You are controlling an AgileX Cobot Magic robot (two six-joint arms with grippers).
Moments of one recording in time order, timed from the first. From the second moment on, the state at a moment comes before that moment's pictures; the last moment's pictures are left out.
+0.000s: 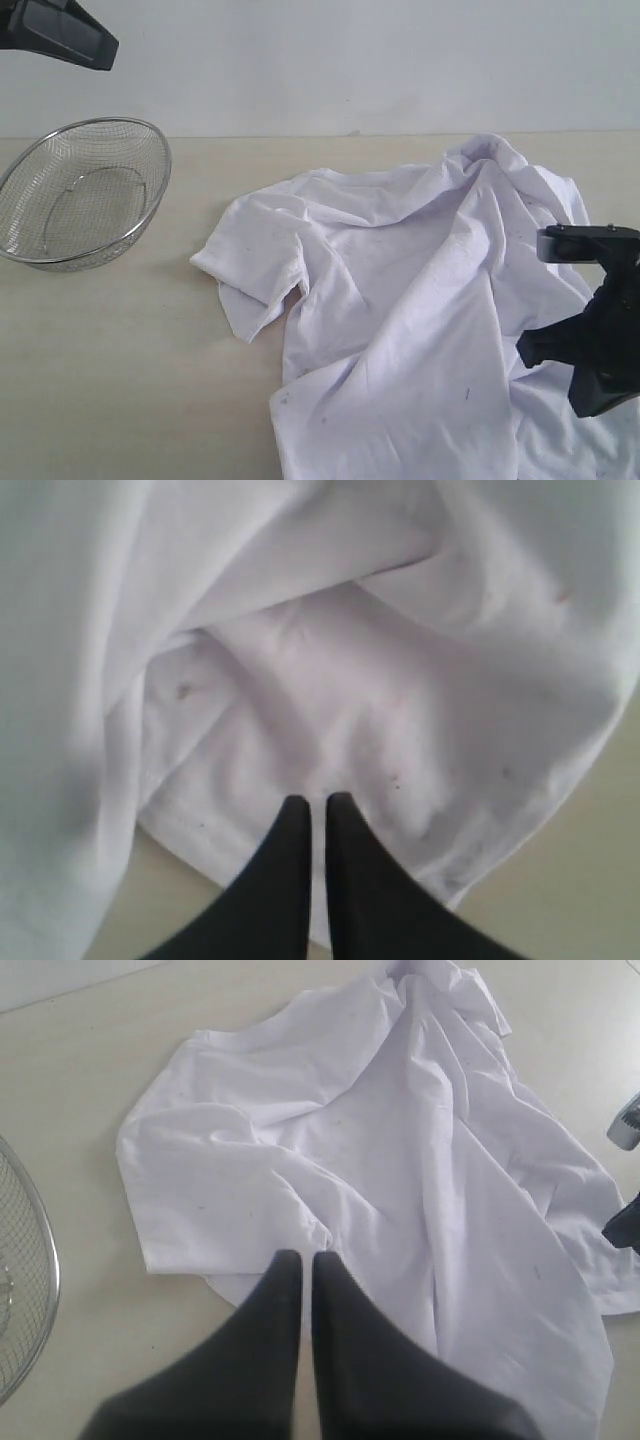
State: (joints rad) left arm -0.24 1.29 -1.30 -0.45 0.97 0.40; right arm 0.04 1.54 -0.73 0.19 0.83 -0.07
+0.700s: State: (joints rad) left arm -0.24 1.29 -1.30 -0.45 0.99 0.40; right arm 0.04 1.68 -0.71 0.25 0.76 -0.12
